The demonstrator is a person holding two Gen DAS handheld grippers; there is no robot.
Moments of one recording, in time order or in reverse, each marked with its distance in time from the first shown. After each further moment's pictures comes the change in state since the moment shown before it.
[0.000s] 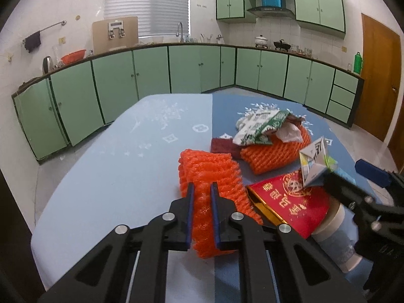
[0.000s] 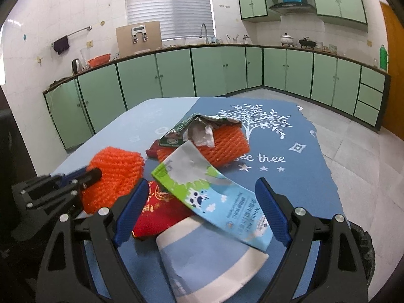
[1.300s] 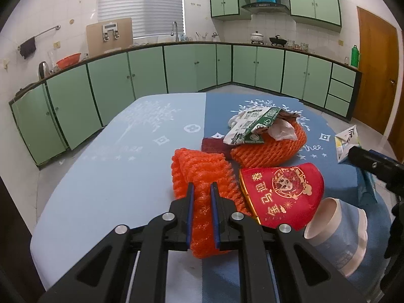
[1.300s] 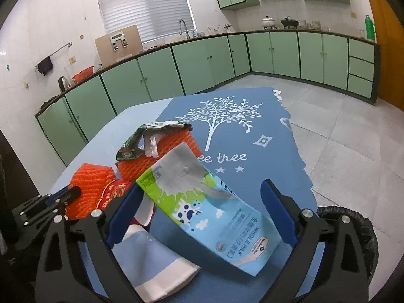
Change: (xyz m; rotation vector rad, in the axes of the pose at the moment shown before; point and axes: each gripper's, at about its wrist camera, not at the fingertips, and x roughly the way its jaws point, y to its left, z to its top) left arm 0.008 -0.011 0.006 0.038 0.017 -0.003; right arm -0.001 -0.079 0.010 0.157 0.035 0.015
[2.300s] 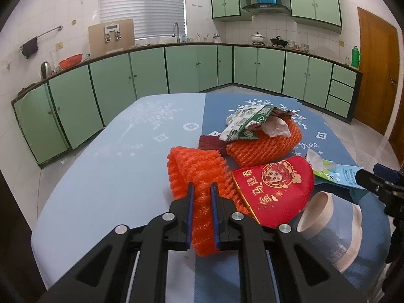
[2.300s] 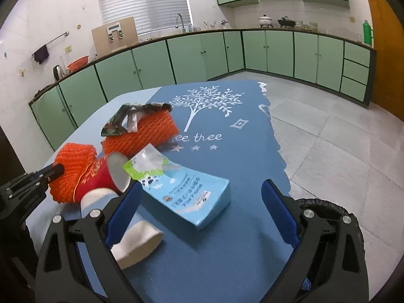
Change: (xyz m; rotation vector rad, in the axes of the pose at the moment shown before) left arm -0.008 -0.009 -0.006 -0.008 -0.006 0.010; right arm -0.014 -0.023 -0.027 -0.052 0.032 -0.059
